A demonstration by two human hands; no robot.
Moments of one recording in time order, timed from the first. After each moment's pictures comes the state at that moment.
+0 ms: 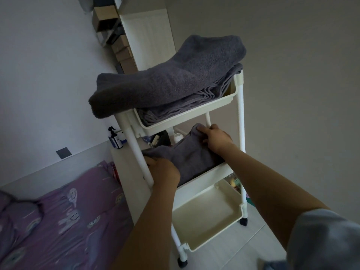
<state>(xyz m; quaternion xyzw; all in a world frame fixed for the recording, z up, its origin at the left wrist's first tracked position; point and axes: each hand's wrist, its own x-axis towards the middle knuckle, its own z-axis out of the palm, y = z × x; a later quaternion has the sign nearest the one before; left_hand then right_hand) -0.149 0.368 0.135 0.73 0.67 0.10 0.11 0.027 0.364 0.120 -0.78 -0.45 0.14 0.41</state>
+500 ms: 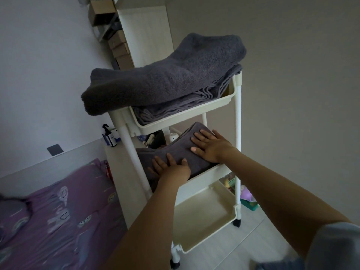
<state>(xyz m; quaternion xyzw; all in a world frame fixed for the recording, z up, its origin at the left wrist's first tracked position) -0.119 0.383 0.104 0.77 0.62 -0.01 0.16 0.038 0.360 0.107 -0.77 -0.64 0.00 0.02</state>
